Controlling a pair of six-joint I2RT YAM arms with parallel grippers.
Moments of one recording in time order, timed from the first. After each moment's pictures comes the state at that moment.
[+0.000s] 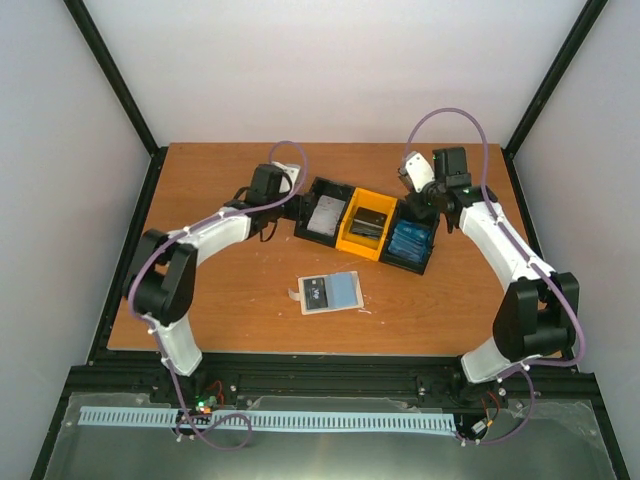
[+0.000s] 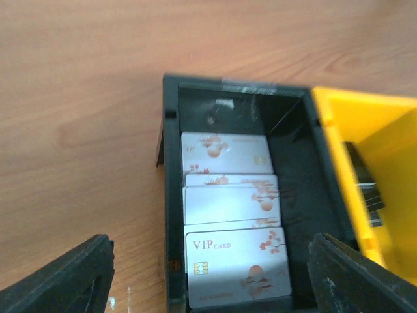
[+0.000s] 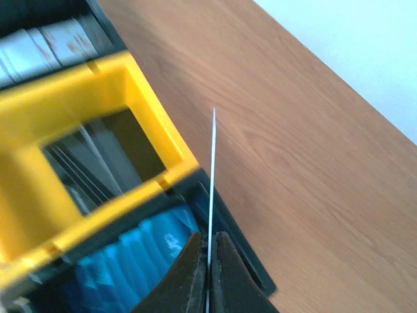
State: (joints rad) left arm -0.43 1.84 1.22 -0.07 0.16 -0.18; right arm 0.18 1.55 1.27 -0.51 -0.07 -0.56
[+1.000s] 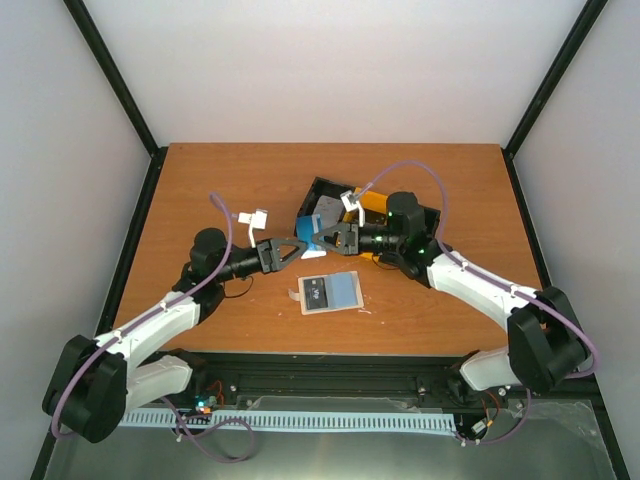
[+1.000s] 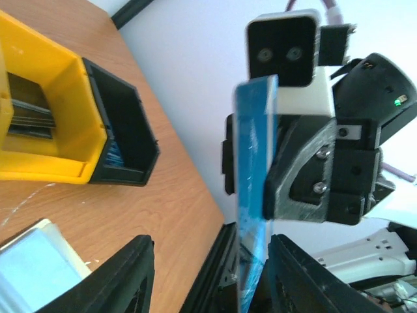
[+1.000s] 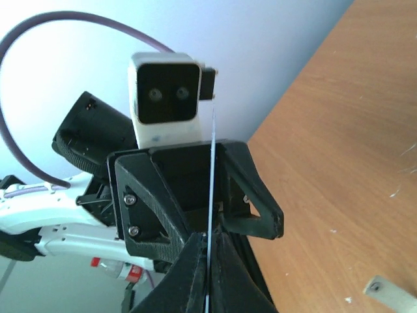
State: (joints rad) left arm -0.44 1.08 0.48 0.50 0.76 -0.91; right arm 0.59 1.38 0.86 0.30 -0.89 0.79
